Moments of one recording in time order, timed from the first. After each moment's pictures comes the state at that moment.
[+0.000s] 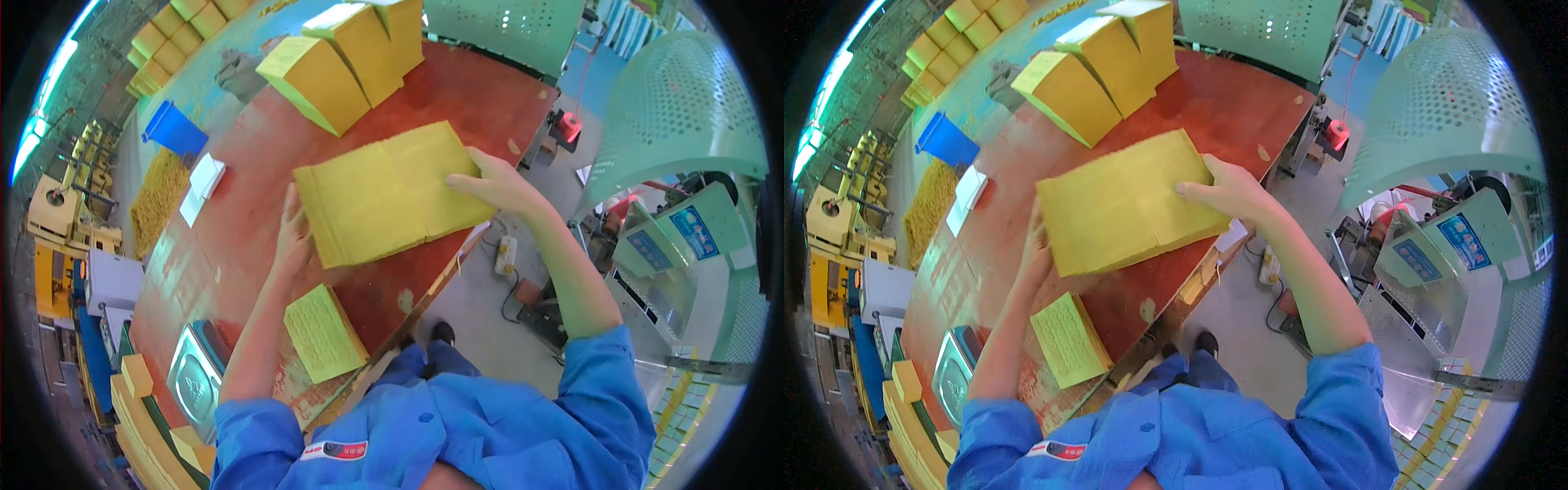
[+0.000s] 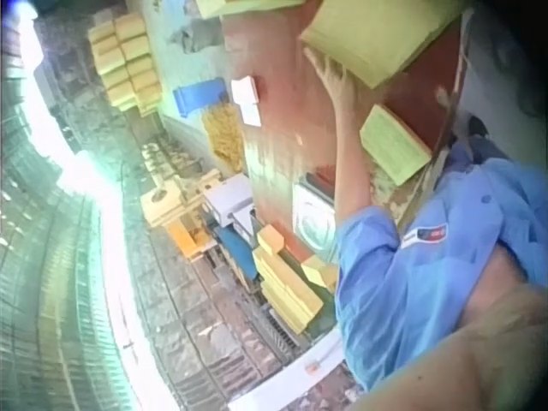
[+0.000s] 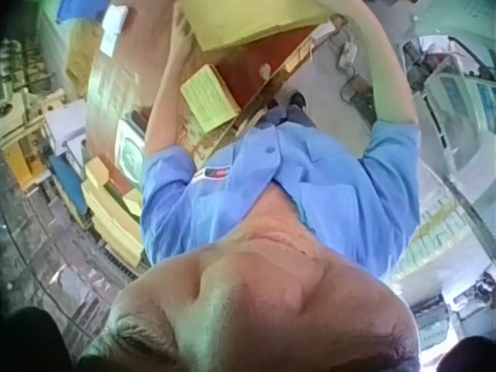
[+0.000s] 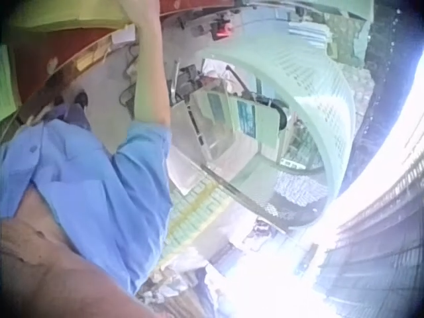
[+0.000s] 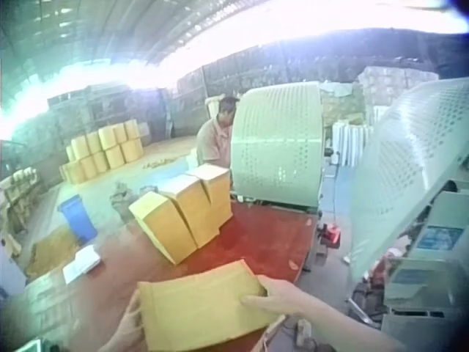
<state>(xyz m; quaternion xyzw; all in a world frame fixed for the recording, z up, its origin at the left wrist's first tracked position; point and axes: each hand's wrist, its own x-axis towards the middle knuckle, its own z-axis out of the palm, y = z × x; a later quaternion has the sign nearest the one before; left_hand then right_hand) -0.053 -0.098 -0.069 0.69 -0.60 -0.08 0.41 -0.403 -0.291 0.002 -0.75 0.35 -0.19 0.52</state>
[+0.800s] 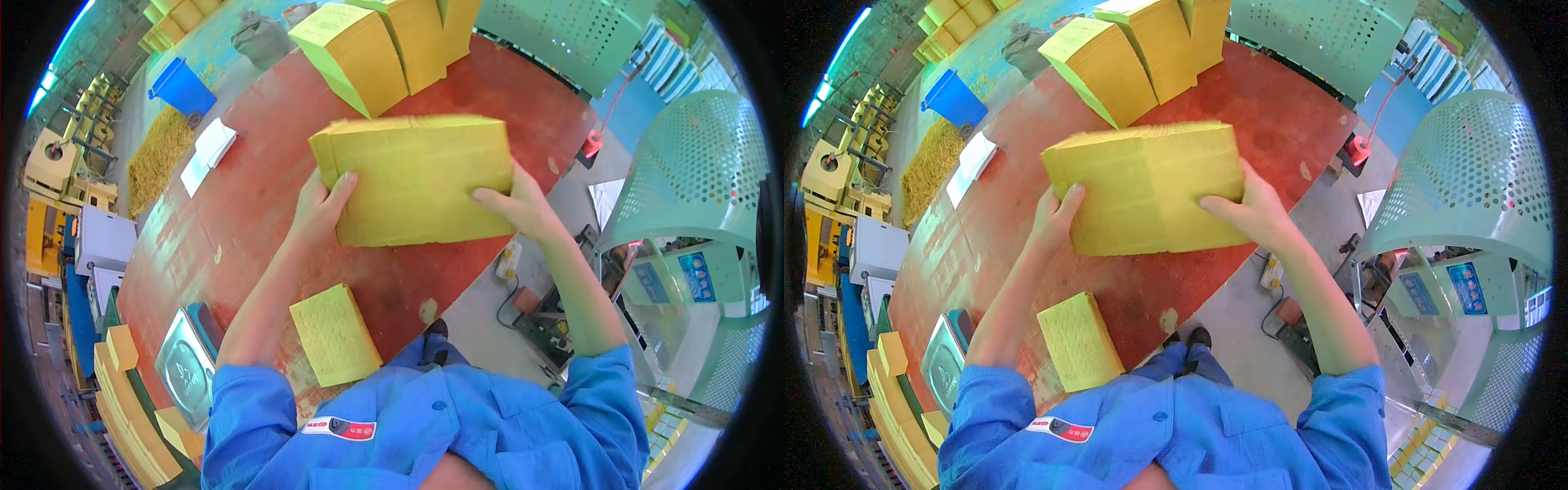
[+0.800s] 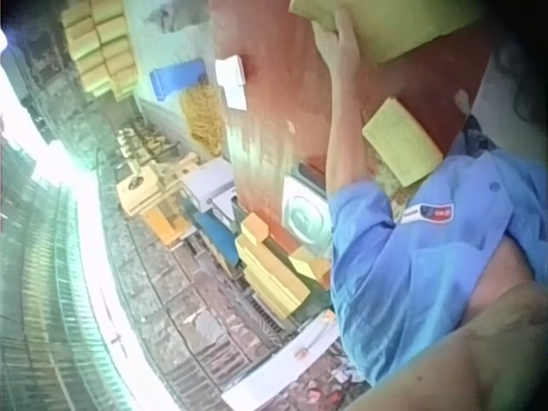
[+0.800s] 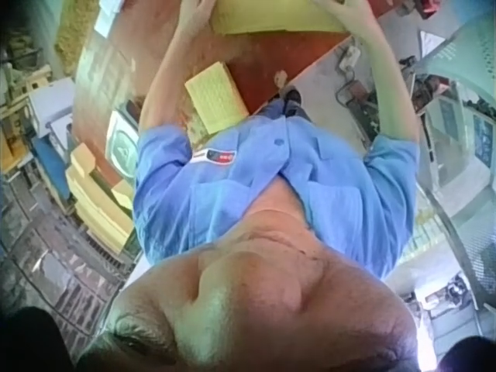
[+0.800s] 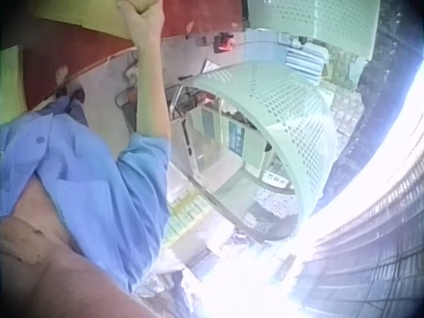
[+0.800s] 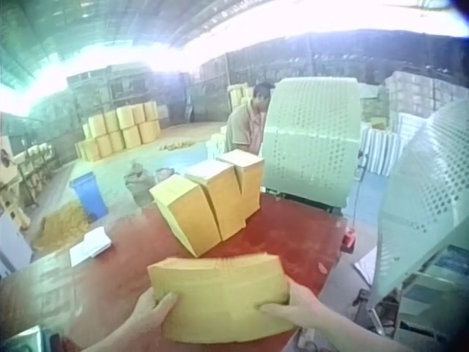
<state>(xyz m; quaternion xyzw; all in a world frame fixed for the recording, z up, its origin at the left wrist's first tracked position) -0.065 -0.129 -0.012 0.63 -0.43 -0.40 0.51 -0.356 -0.280 -0.007 -0.70 0.31 -0.21 0.60</state>
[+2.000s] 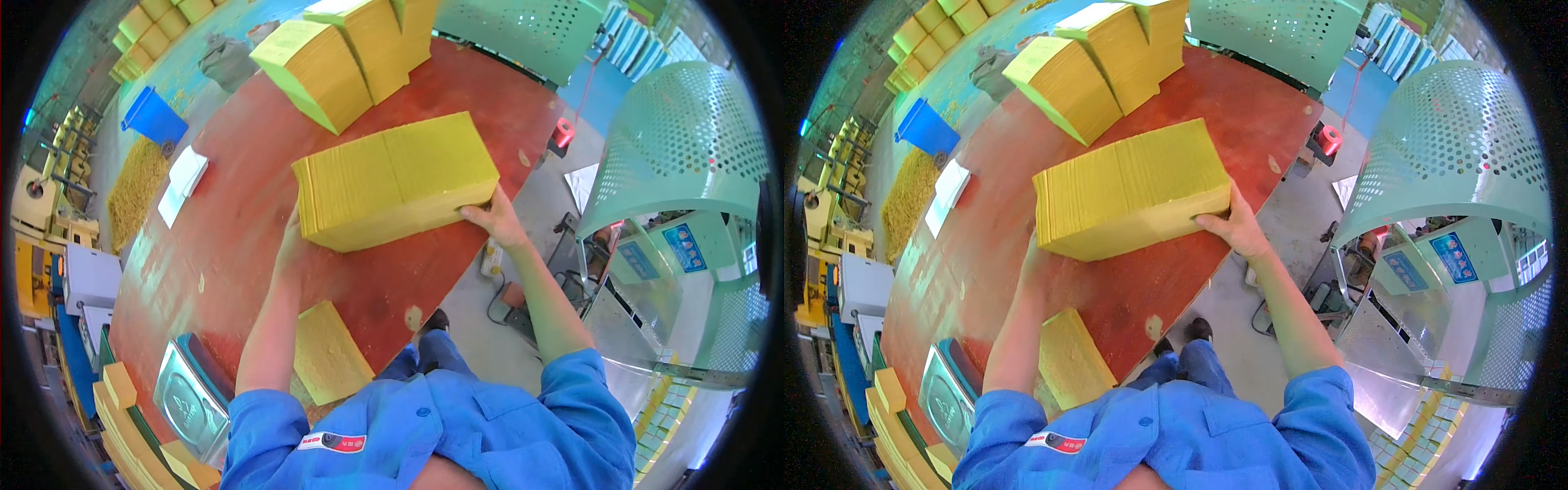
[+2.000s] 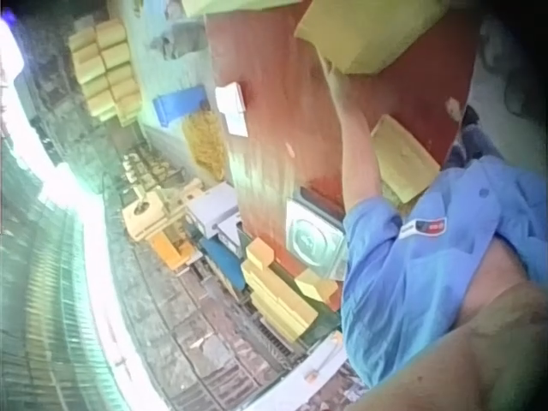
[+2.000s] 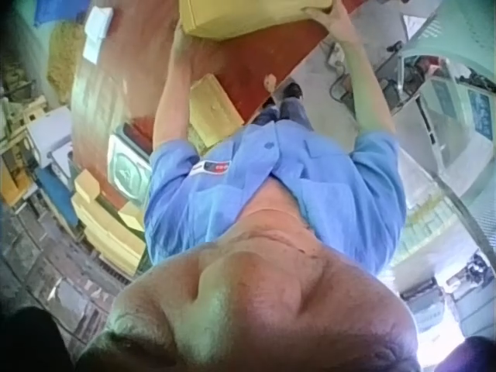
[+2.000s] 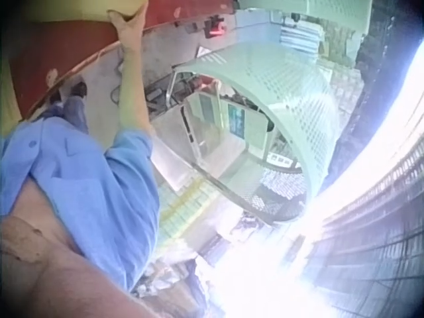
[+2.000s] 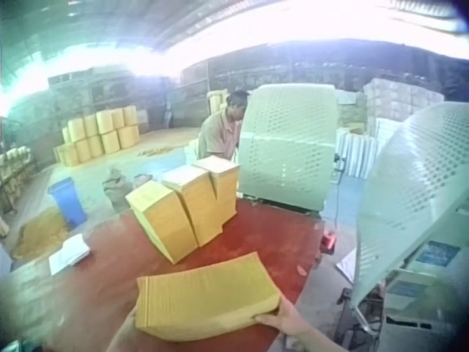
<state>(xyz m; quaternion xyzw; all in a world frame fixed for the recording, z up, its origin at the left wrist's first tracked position) -0.082 -0.136 -0.048 0.42 -0.13 -0.54 0.71 -0.382 -0.291 -0.094 -0.60 0.26 -0.35 0.67</state>
